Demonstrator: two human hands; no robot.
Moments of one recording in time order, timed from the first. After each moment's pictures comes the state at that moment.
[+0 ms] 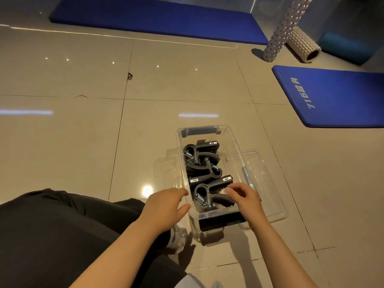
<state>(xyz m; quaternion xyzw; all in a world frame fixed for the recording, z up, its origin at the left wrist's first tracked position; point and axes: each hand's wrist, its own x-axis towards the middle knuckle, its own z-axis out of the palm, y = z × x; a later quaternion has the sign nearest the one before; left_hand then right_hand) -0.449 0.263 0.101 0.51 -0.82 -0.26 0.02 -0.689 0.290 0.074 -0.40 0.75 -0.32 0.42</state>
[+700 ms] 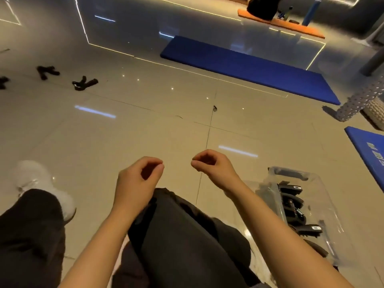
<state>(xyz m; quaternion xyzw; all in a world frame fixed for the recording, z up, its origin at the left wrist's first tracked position) -0.105 0.296 0.194 0.68 -0.51 -0.27 0.46 -0.287 0.205 0.194 -0.64 0.54 -0.26 0.48</state>
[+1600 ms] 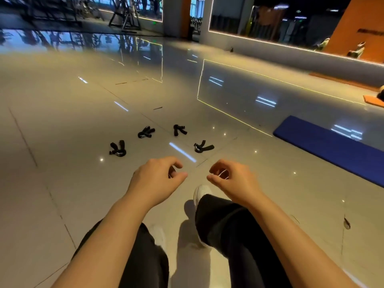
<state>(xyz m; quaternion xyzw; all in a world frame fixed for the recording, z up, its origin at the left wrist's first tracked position) 0.279 0.235 0.284 0.84 -0.45 -0.09 0.30 0.138 0.088 0.276 -0.91 0.31 -0.14 0.24</state>
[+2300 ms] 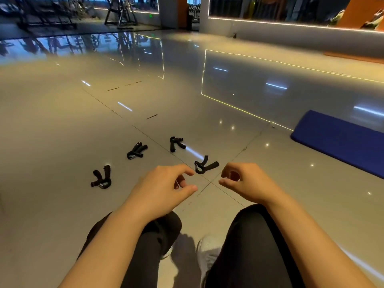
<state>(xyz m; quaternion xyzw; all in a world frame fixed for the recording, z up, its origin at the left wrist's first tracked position) 0.388 0.022 0.292 0.80 -0.53 -0.13 0.24 0.244 -0.155 0.268 -0.94 0.27 -0.06 0.21</state>
